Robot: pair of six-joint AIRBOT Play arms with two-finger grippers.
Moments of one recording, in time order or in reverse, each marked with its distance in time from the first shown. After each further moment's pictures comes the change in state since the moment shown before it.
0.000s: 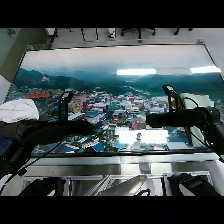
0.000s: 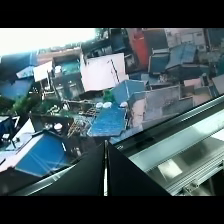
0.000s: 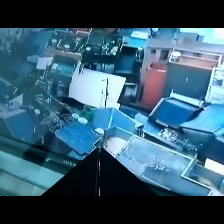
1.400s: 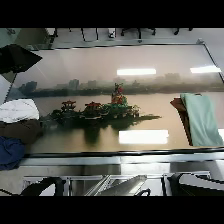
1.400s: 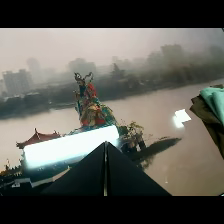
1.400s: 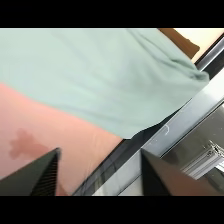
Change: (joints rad) left arm 0.518 -0.306 1.029 -0.149 0.431 0.225; right arm -1.013 -0.509 0.747 -0.310 -0.653 0.188
